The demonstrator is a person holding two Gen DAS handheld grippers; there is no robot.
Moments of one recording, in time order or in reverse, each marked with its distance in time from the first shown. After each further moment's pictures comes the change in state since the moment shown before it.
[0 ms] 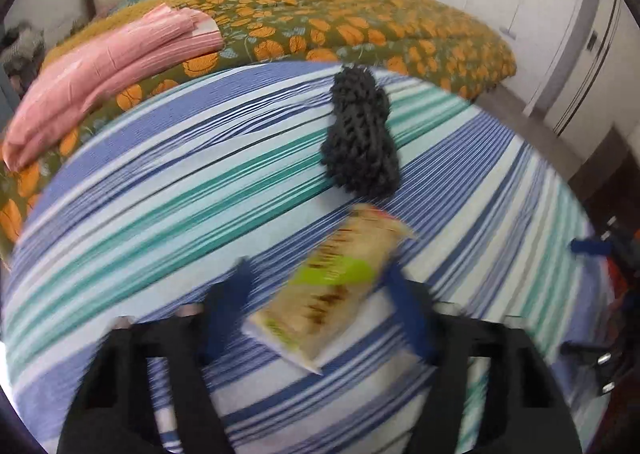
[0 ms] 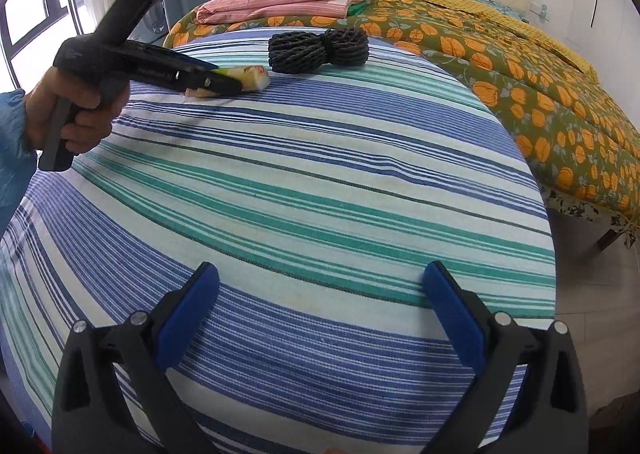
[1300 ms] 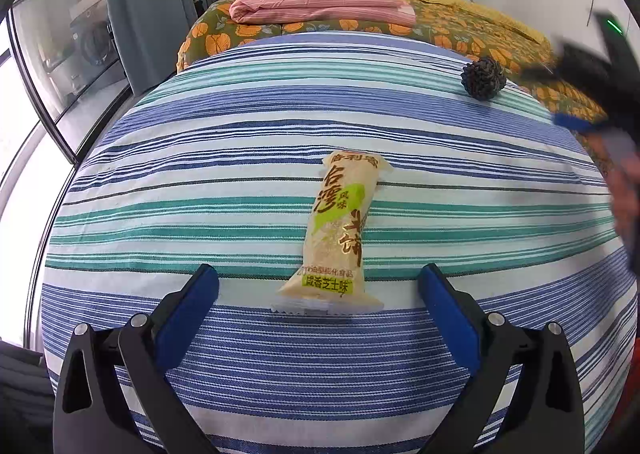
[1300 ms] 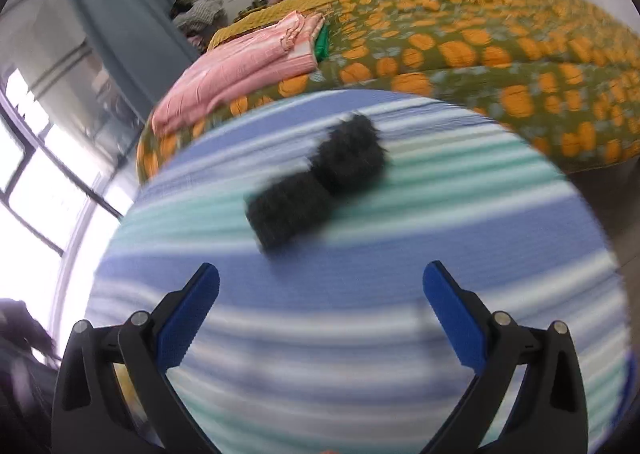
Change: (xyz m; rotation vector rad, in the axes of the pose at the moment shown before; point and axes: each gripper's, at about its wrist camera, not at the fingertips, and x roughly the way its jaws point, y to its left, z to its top) left arm -0.097 -0.017 -0.165 -0.460 -0.044 0.435; right arm 0.068 -0.016 0.151 0.426 -0.044 0.160
